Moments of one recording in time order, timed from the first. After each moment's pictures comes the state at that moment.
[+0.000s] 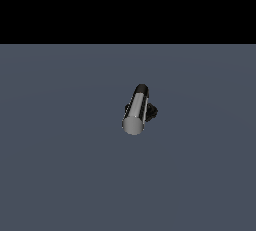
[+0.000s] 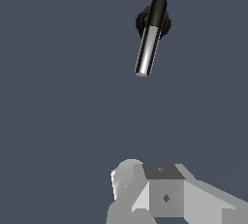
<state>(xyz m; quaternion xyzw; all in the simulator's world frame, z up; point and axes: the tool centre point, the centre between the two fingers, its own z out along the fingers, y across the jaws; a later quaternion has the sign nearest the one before) -0.260 0.008 0.474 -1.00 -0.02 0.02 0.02</state>
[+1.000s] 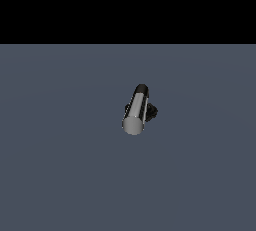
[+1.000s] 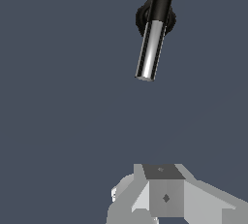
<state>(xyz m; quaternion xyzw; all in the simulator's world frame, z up) -0.239 0.016 0.408 -1.00 -0.01 0.01 0.02</state>
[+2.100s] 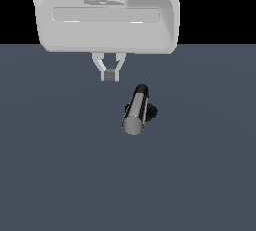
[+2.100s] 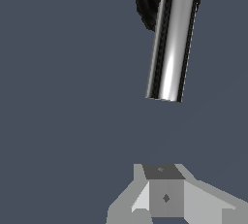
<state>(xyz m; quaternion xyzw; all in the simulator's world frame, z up) -0.181 0.030 0.243 -1.00 0.02 0.01 0.01</state>
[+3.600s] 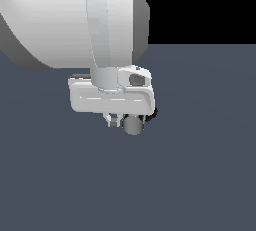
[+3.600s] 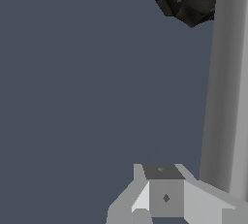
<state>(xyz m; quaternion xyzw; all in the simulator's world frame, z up) -0.119 0.037 0.101 -1.00 0.05 0.00 0.00</state>
